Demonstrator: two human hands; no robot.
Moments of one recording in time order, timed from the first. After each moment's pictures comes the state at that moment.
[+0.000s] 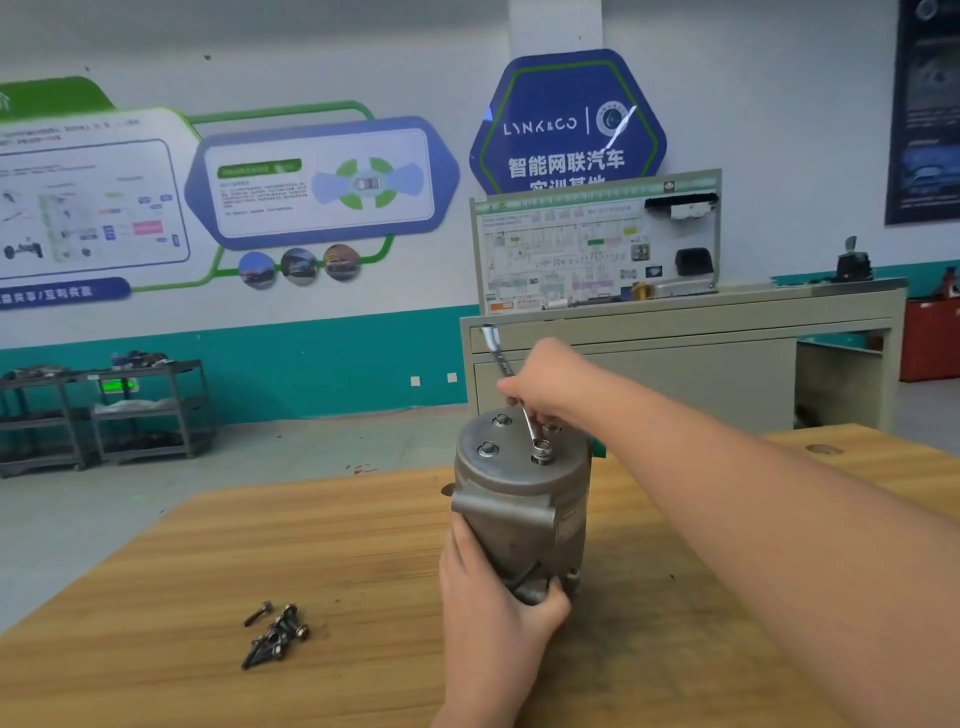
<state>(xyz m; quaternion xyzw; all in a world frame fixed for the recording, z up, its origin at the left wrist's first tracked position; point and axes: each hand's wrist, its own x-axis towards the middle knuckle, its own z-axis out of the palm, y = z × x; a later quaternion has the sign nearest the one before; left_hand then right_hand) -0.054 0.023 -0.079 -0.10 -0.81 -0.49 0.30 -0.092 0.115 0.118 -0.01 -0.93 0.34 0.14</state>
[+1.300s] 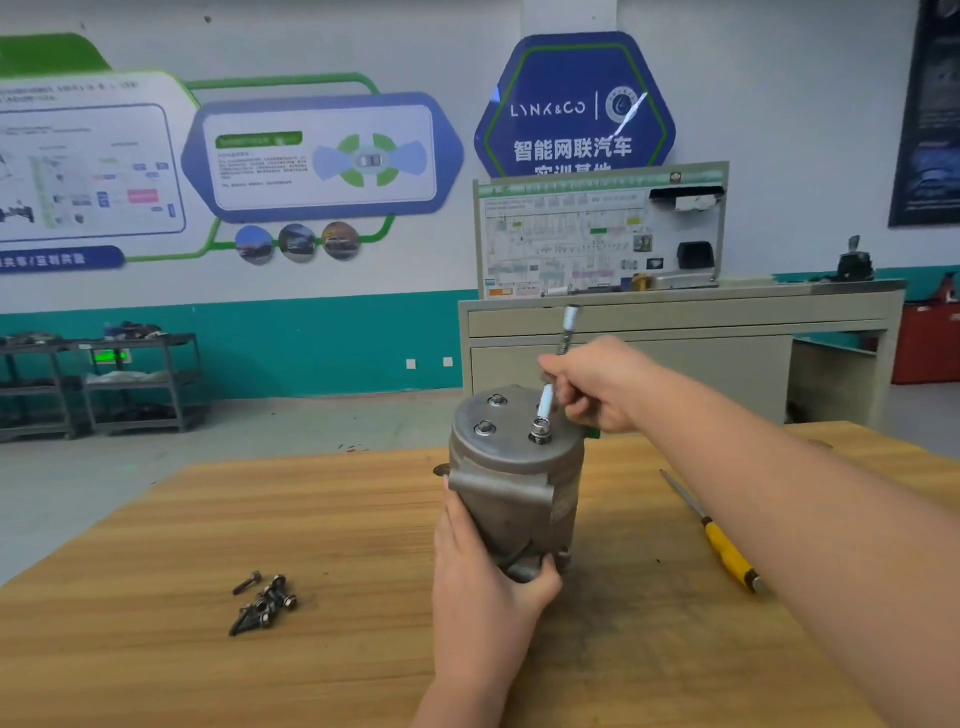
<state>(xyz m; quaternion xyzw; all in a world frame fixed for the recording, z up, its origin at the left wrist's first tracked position) -0.056 0.024 -0.089 -0.08 -0.83 -0.46 0.31 -0.091 0.150 0.098 -0.07 -0.73 0.68 0.04</state>
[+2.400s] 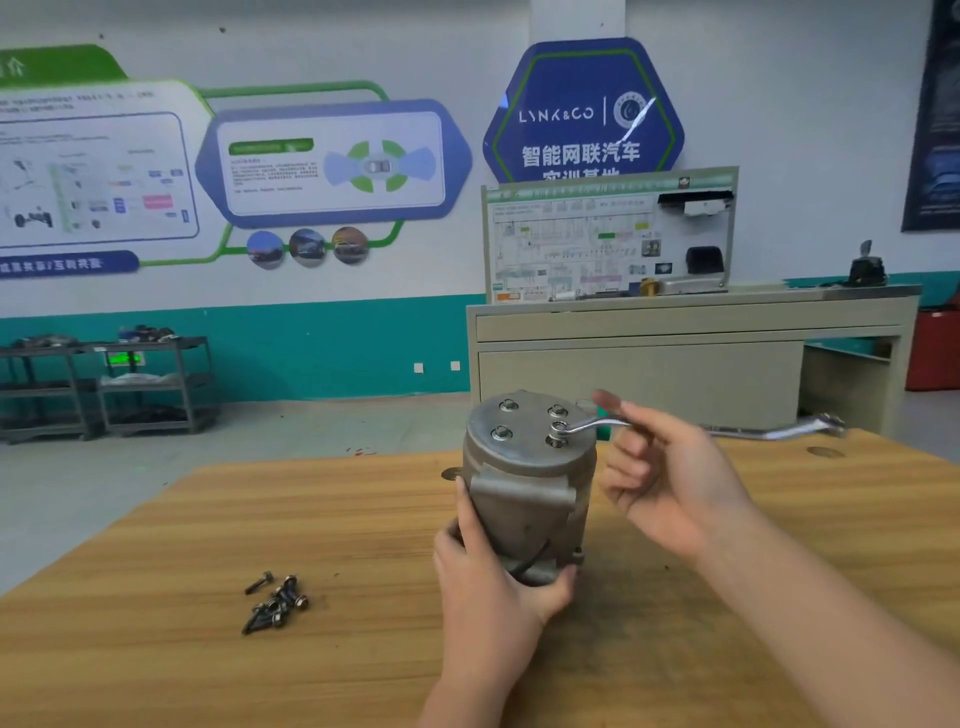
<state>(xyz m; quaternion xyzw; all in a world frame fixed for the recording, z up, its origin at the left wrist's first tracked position) -0.065 0.022 -0.096 -0.08 -0.84 -0.45 0.29 -0.032 0.168 0.037 0.07 -0.38 0.92 0.01</state>
